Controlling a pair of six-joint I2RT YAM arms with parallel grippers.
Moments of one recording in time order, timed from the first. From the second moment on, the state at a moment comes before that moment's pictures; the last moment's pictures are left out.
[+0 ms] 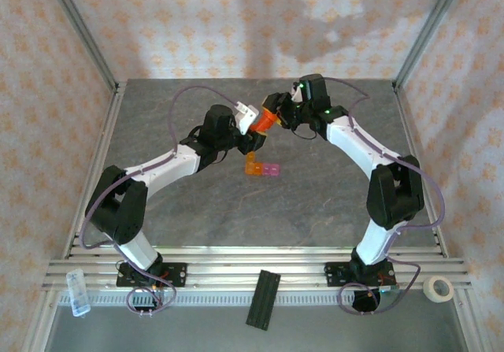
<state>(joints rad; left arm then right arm) -0.50 1.66 1.12 0.07 0.29 0.07 0.39 1.75 1.44 -0.28 -0.49 1.01</state>
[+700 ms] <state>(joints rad) -0.42 1.69 1.12 0.35 0.64 -0.31 0.27 1.70 1.34 0.05 -0.77 0.97</state>
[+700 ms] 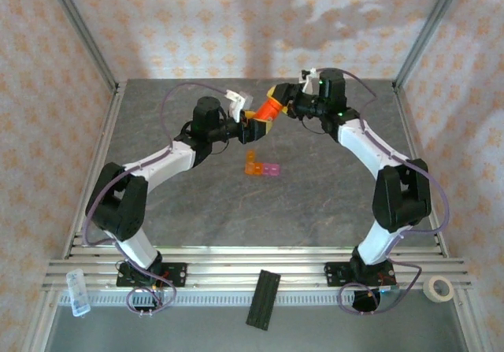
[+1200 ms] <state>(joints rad) -0.41 1.75 1.12 0.56 0.75 -0.53 0.22 1.70 1.32 0.19 -0.89 0.97</state>
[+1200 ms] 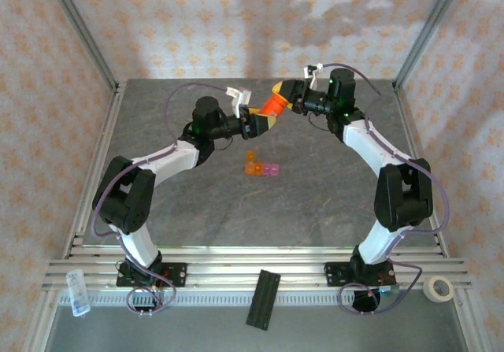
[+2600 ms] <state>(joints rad) -0.52 1.65 1.13 0.08 0.29 0.07 0.31 1.69 1.38 -0.20 -0.53 1.00</state>
